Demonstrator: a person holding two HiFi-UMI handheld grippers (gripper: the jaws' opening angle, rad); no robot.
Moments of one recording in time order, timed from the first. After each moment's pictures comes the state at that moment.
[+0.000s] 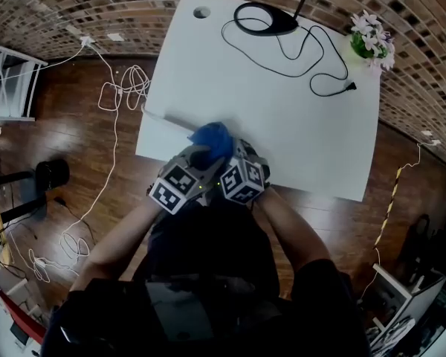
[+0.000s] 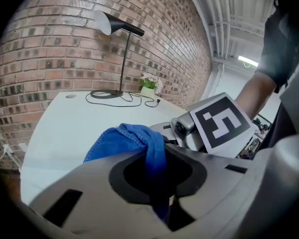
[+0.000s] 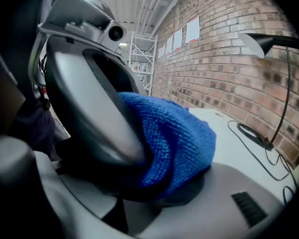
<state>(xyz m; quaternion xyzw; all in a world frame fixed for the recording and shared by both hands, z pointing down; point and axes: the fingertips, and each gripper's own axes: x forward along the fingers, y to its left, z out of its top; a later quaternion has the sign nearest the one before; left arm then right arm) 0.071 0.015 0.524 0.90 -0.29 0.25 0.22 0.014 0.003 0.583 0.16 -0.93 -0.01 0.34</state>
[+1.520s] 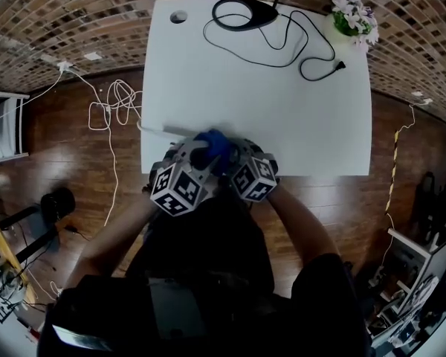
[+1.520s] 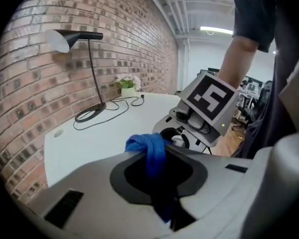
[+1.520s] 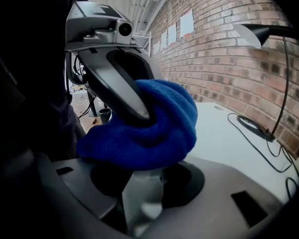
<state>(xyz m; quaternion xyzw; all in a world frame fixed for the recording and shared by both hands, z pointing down) 0.046 0.001 0.523 0.91 -0.18 0.36 0.06 0.015 0.000 0.583 0.16 -0.92 0.03 0.35</state>
